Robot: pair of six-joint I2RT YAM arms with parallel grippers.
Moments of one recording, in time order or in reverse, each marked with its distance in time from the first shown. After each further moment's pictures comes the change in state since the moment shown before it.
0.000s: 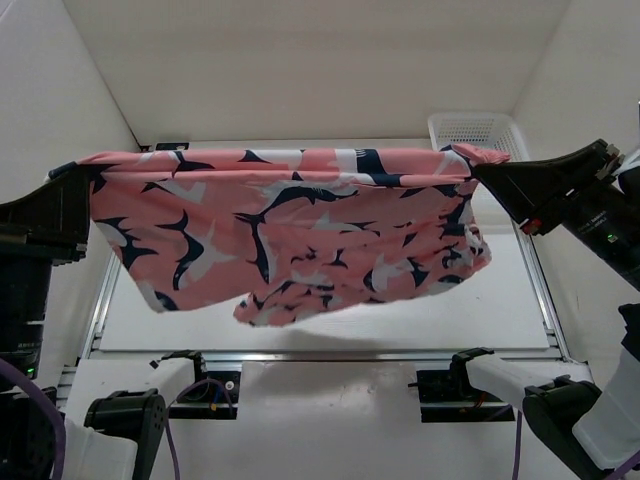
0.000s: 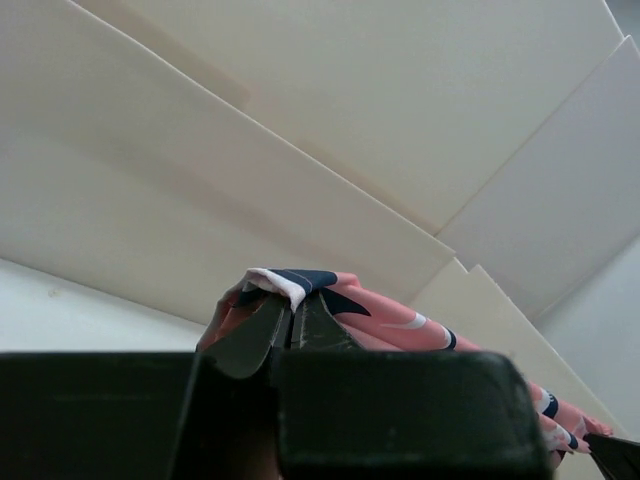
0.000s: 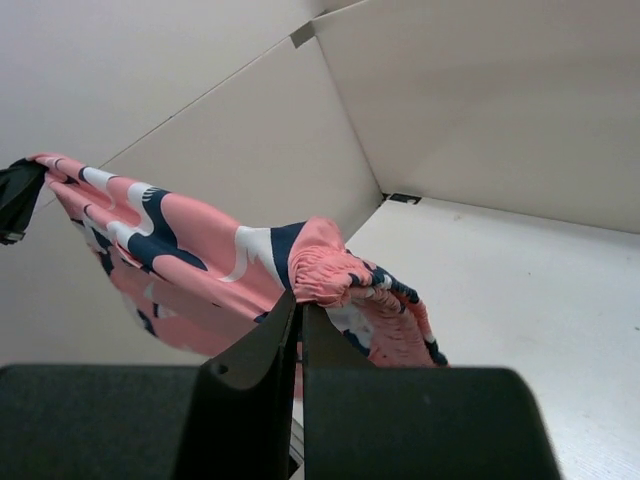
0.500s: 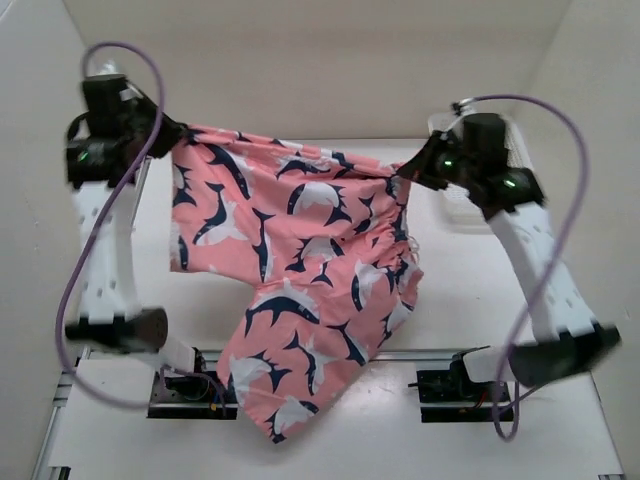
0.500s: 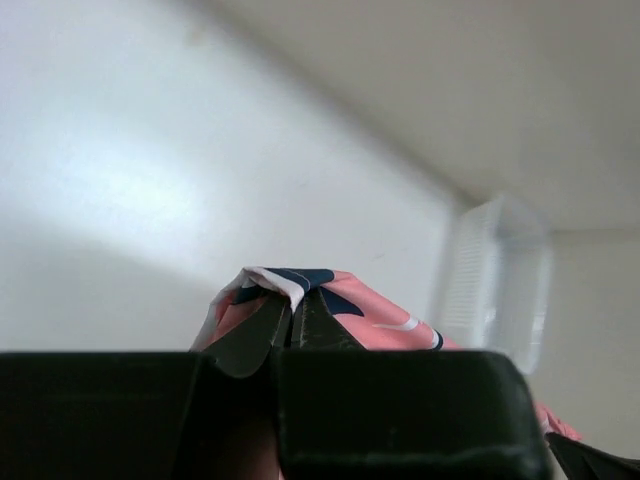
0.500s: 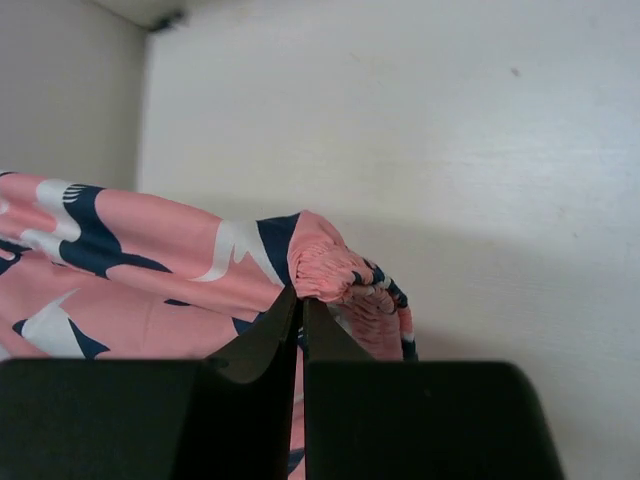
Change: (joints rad) left arm -0.021 0.421 -0.422 0.105 0.026 0.051; right arm 0.005 0.208 -0.677 0.232 0.219 0.029
